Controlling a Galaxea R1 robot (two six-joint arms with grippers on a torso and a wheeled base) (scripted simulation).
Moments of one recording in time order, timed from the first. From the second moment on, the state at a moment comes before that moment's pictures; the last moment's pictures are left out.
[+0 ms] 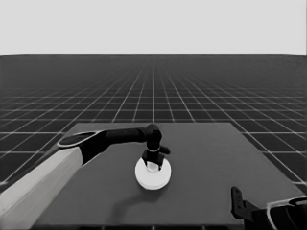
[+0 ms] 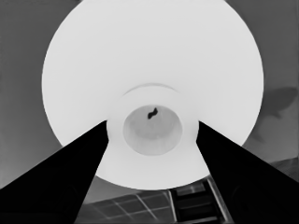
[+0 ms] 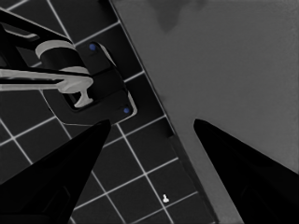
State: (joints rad) left arm 0.08 3.08 -1.76 0.24 1.51 -0.96; right arm -0.35 1.76 -0.39 -0.70 -1.18 0.32
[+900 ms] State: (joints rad) left arm 0.08 3.08 -1.76 0.24 1.51 -0.81; right arm -0.35 1.76 -0.39 -0.70 -1.18 0.32
